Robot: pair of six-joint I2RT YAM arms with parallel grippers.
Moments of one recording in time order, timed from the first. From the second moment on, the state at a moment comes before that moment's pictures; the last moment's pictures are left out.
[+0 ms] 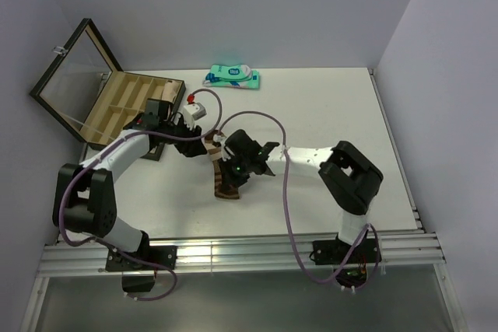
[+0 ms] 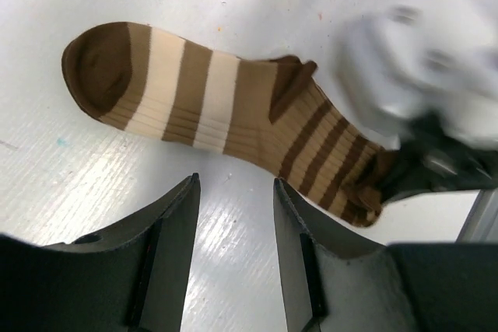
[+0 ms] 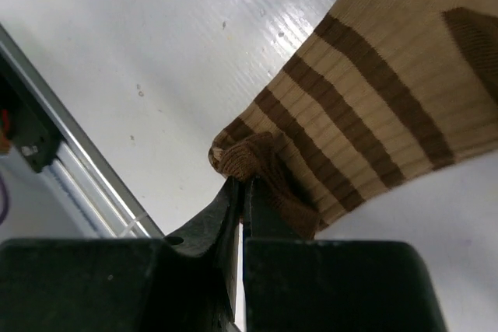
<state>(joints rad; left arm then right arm) -0.22 1.55 1.00 -0.37 0.72 0.36 0.92 1.77 1.07 -0.23 -0.31 0.38</state>
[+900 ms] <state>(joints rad) -0.60 1.11 0.56 -0.22 0.43 0.69 0.72 2.13 1.21 -0.16 -0.95 0.57</state>
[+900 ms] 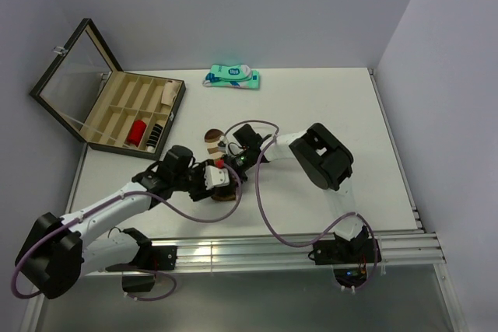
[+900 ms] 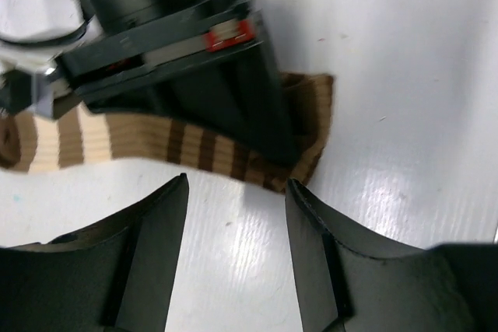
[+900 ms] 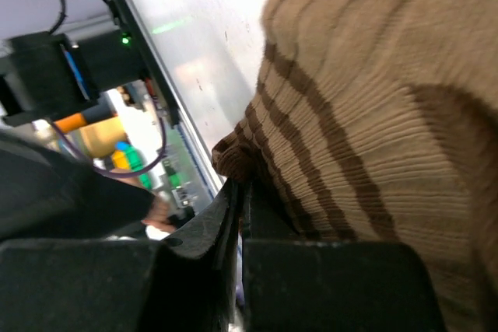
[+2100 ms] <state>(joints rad) -0.85 1.25 0.49 0.01 0.26 0.69 0.69 2.16 1.21 -0.11 -0.99 0.64</state>
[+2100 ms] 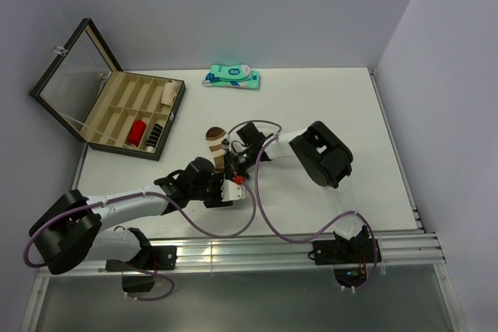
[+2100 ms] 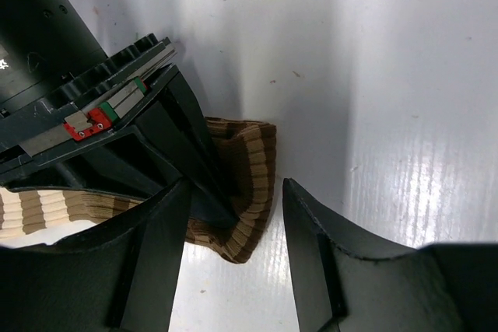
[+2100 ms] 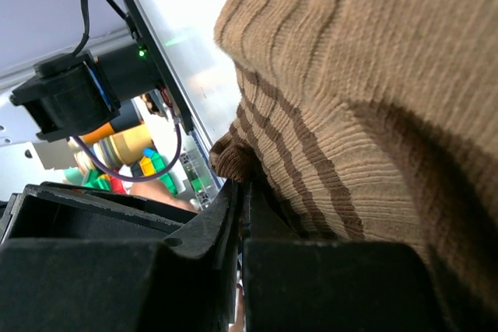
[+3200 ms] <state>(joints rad) -0.88 1.36 0.62 -0.10 0.22 0.75 0.66 2.16 1.21 -0.12 -1.00 0.62</state>
